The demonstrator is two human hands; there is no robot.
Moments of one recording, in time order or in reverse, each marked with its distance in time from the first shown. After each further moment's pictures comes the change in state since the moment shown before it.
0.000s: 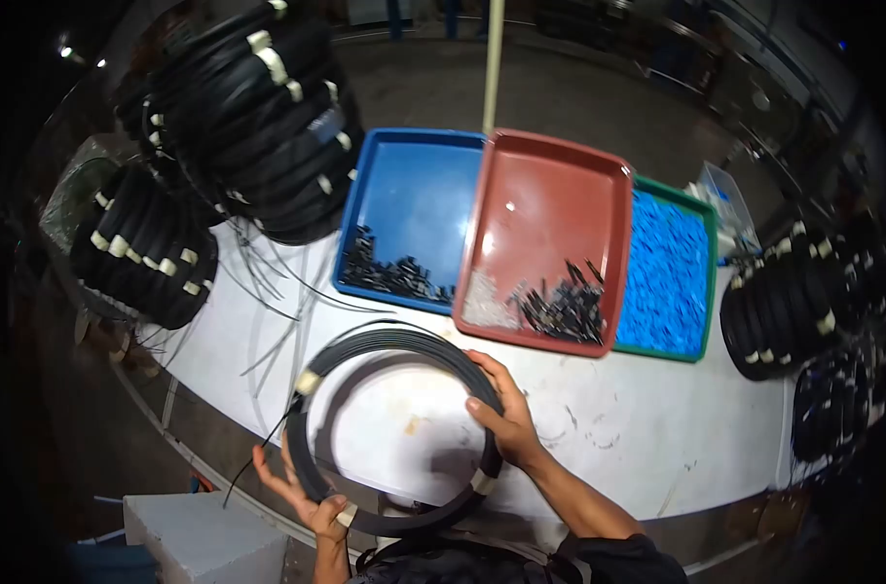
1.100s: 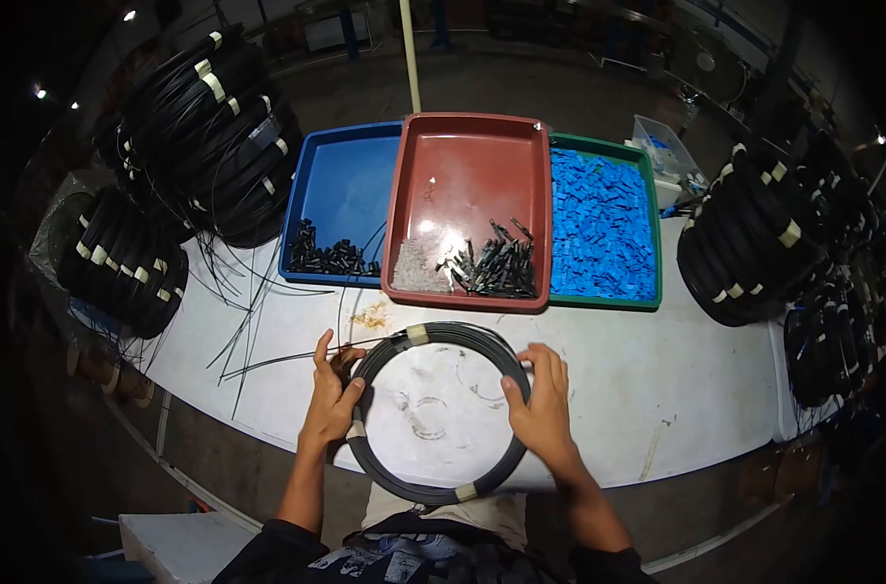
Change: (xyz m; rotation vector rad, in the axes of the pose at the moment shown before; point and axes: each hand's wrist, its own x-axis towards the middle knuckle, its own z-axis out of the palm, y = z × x) left_hand 0.044 -0.078 0.083 0.493 -0.862 0.132; right_hand -0.097 0.007 -0.093 -1.006 0.485 -0.243
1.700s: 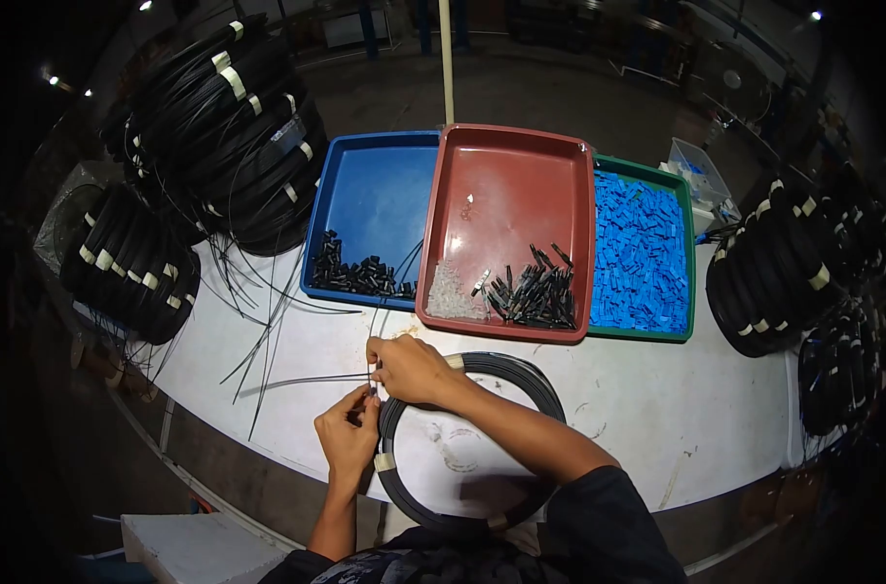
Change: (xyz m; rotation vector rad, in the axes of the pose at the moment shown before) left_hand -0.001 0.024 0.004 0.194 0.450 -0.229; right_hand 0.125 -0.091 0.164 0.190 -0.773 -0.314
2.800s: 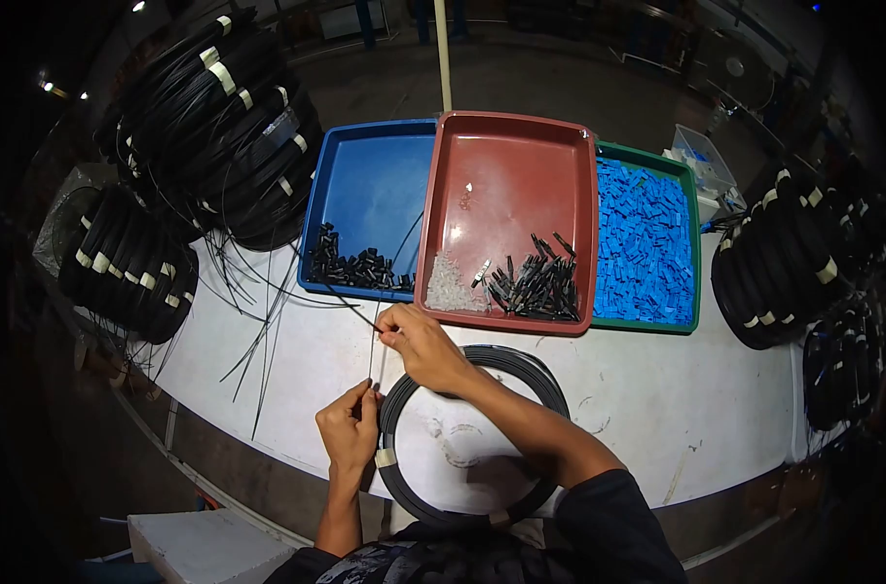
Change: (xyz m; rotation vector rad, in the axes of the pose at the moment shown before) left_hand 0.002 -0.006 0.003 0.056 -0.037 0.100; right_hand -0.009 0.014 -0.010 0.302 0.306 -0.134
